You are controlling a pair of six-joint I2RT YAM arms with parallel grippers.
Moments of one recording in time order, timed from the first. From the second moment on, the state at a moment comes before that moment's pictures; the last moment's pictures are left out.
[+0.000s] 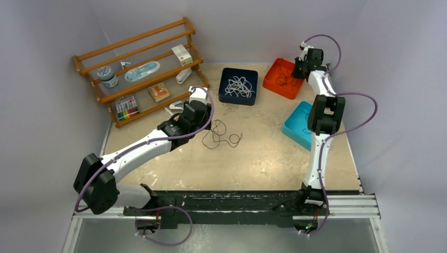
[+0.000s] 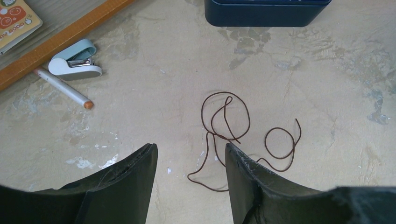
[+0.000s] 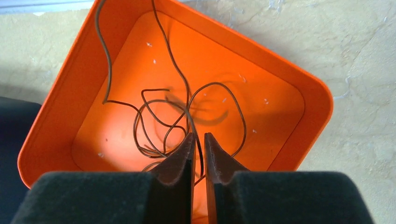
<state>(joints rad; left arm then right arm) -0.73 1.32 0.97 -0.25 -0.45 -0.37 -0.12 2.49 2.21 -0.41 -0.17 0.04</state>
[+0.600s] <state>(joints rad) -0.73 1.32 0.95 -0.24 -0.45 -0.38 -0.11 2.21 1.96 -0.22 -0.17 0.03</state>
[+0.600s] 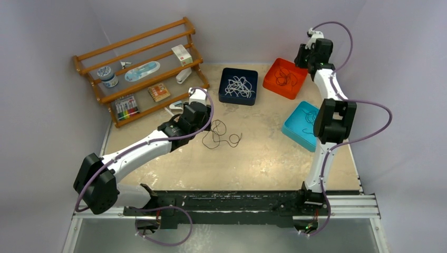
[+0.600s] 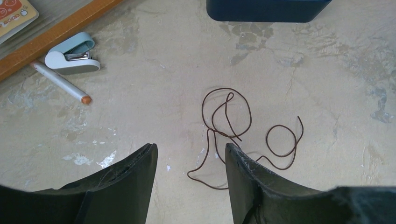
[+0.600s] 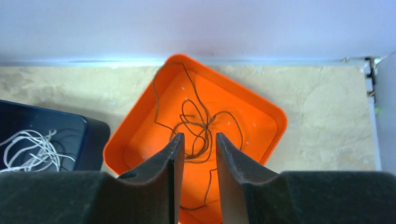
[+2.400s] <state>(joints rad) -0.73 1.32 0.94 -0.25 -0.49 -0.38 -0.09 2.62 2.28 -0.16 -0.53 0.16</state>
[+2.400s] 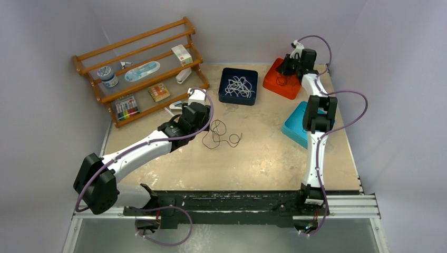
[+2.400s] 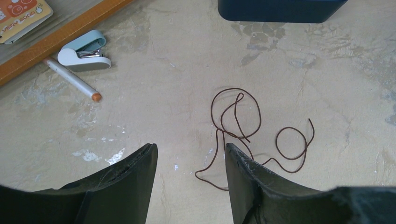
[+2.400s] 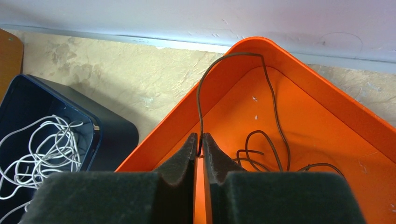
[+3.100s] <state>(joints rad) -0.73 1.32 0.94 -0.25 -0.49 -0.38 -0.08 2.60 2.26 -0.30 -0.33 0.02</state>
